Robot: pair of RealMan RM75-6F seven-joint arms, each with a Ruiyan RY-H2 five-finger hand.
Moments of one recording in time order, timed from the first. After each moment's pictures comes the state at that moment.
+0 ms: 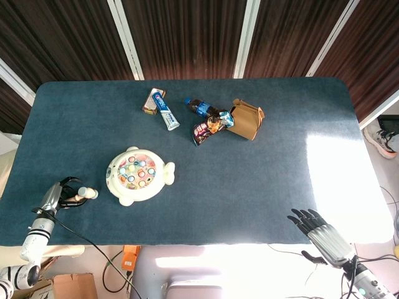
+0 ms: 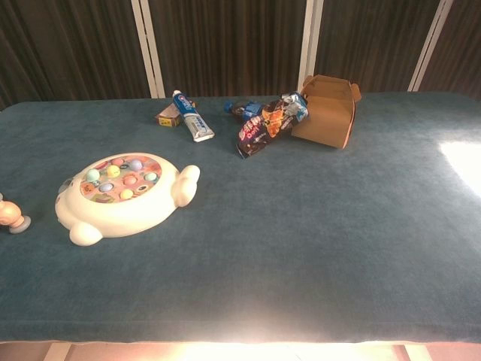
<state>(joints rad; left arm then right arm) -0.41 -1.53 -0.18 -0.92 1.26 0.76 -0.71 0.23 -1.02 -0.19 -1.67 -1.75 1.19 0.02</state>
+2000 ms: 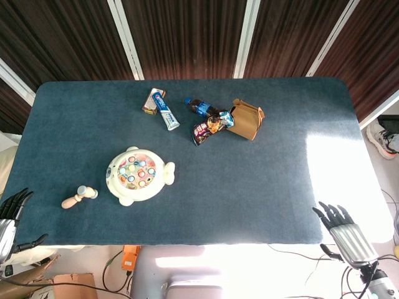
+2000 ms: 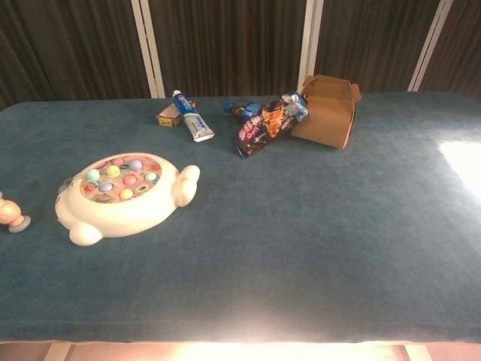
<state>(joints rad) -0.07 -1.18 0.04 -1.31 1.57 1.53 -0.38 0.11 -1.04 -0.14 -1.68 -1.60 1.34 -0.15</state>
